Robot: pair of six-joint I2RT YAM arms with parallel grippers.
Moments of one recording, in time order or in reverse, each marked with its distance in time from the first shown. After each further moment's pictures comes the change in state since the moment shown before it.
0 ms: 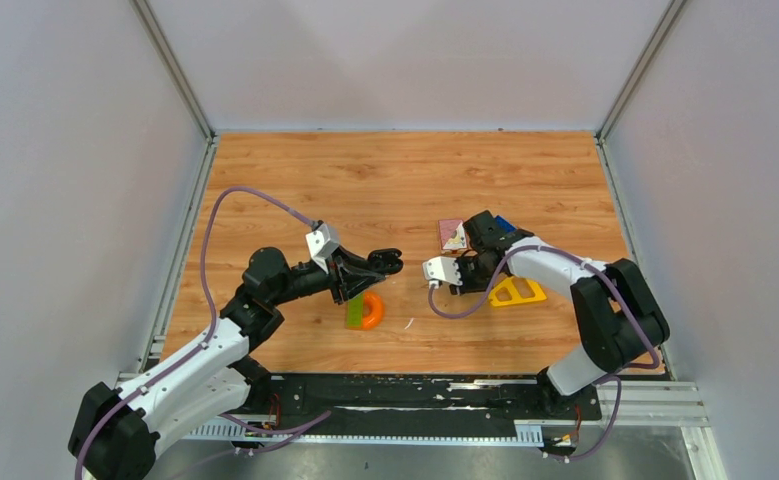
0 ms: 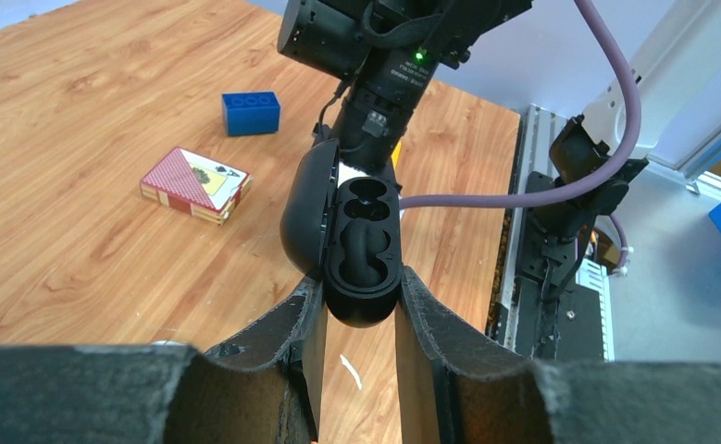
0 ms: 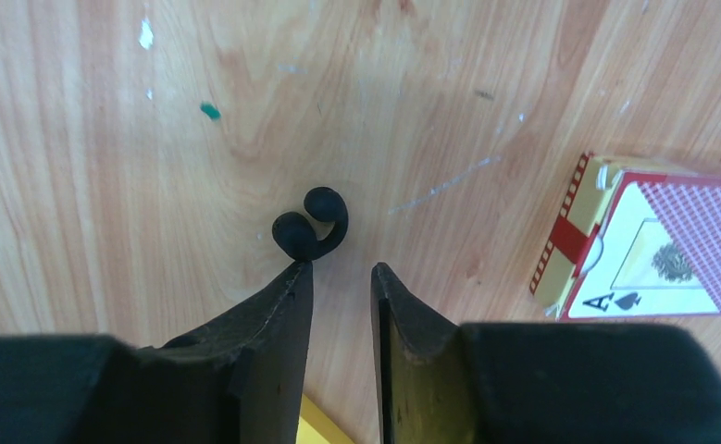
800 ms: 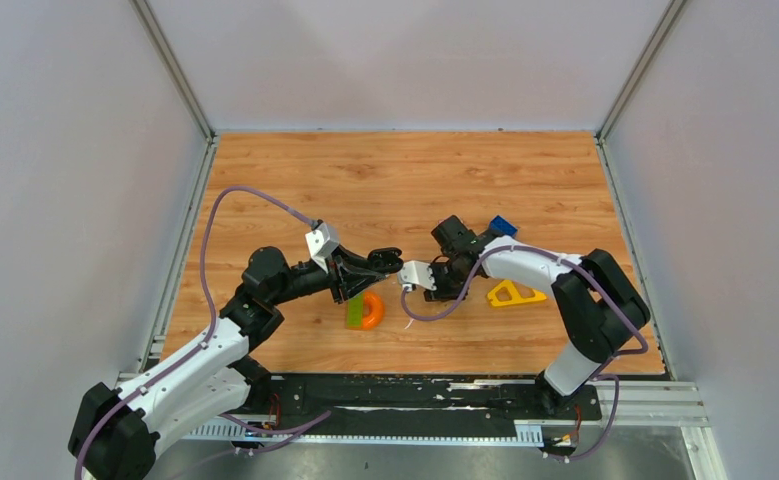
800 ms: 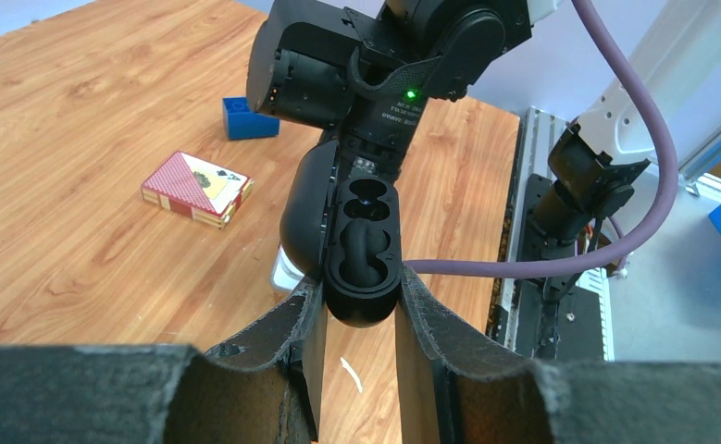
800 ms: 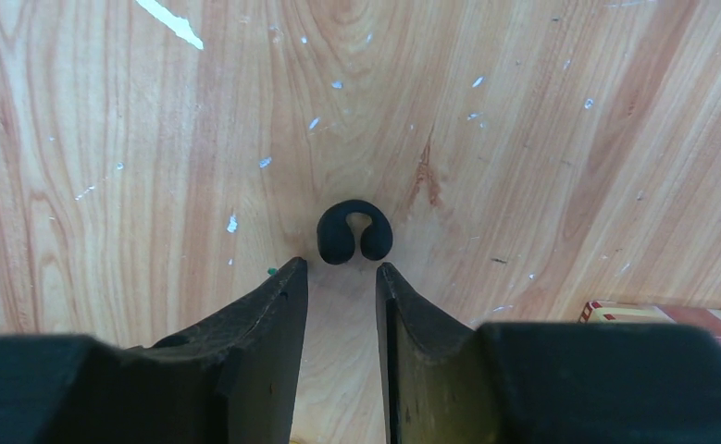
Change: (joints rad) left arm 0.000 0.000 0.008 0.000 0.000 0.000; right arm 0.183 0.091 0.095 -0.013 -0.032 0.192
